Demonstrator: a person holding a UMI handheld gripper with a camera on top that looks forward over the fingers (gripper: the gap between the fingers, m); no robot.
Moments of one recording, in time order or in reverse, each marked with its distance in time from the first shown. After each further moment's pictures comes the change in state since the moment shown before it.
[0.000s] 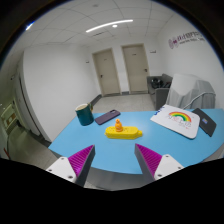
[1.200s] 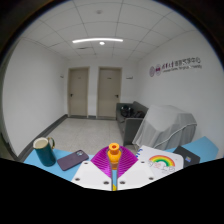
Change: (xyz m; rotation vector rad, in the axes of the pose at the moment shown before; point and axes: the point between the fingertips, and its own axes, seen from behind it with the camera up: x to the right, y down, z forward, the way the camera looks) arm 0.074 -0.176 0.124 0.249 0.395 -0.117
